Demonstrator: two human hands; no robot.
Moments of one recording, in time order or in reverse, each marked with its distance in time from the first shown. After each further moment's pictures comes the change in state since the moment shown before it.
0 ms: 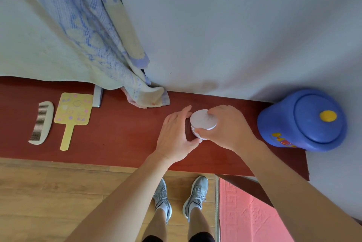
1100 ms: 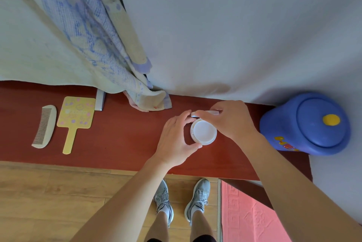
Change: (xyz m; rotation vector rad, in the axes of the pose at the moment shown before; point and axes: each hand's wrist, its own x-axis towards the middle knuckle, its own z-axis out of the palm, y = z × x) left_hand -0.002 0.000 -0.009 -0.076 -0.058 -0.041; right_hand 0.030 0.003 -0.005 0.158 0.102 0.103
